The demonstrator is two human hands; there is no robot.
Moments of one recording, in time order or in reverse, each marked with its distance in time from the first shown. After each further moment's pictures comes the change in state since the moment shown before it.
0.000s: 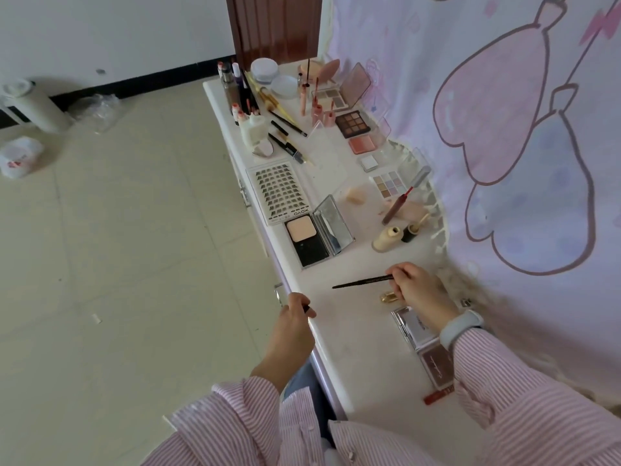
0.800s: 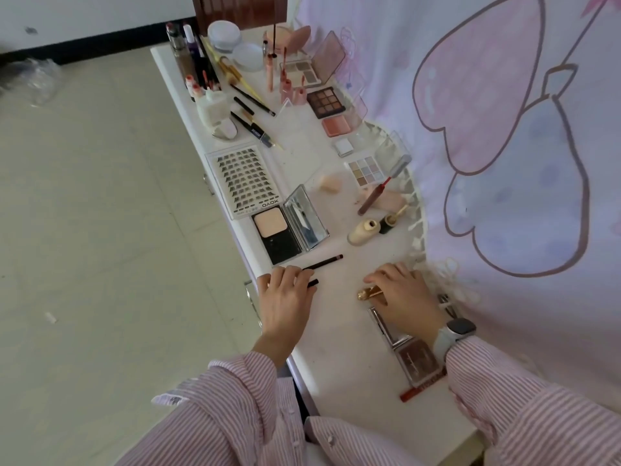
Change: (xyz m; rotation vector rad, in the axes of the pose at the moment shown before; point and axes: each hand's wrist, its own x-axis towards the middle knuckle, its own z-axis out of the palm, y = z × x) left_hand 0.048 0.024 0.024 0.418 0.385 0.384; right_hand 0.011 0.037 -0.025 -1.105 -0.135 -0.464
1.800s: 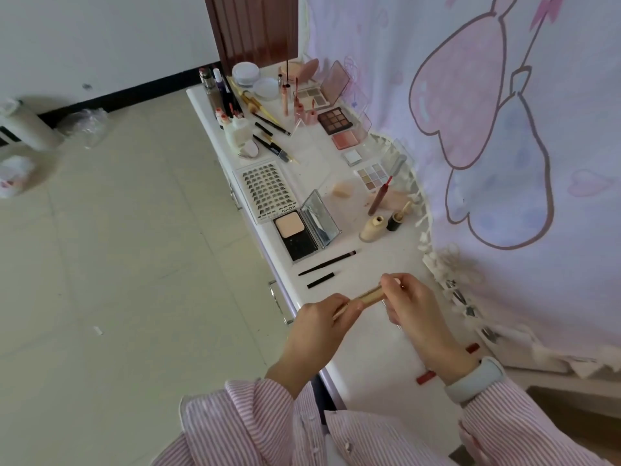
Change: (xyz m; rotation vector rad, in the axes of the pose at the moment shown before) left_hand -0.045 0.038 -0.072 -0.563 -0.291 -0.064; right_hand -0.070 -0.086 -0.053 1.320 0.301 0.384
